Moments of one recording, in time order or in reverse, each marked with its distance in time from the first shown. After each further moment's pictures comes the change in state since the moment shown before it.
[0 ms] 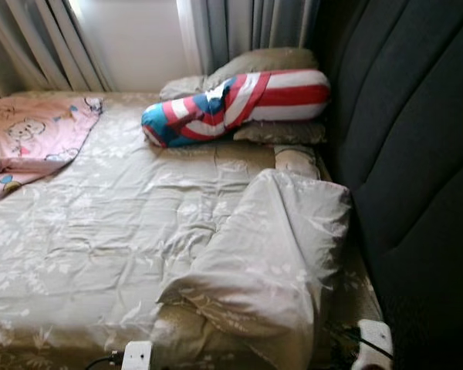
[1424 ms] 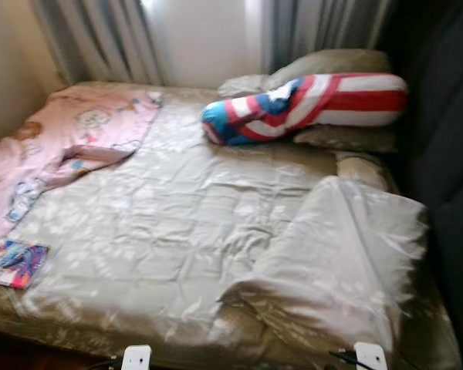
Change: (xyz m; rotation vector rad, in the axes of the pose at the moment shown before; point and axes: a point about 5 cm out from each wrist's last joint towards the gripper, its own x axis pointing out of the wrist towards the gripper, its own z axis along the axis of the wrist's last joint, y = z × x) left arm 0.000 0.002 -0.008 -0.001 0.101 0.018; right arm -0.014 -0.016 -0.038 -0.032 0.141 -0.045
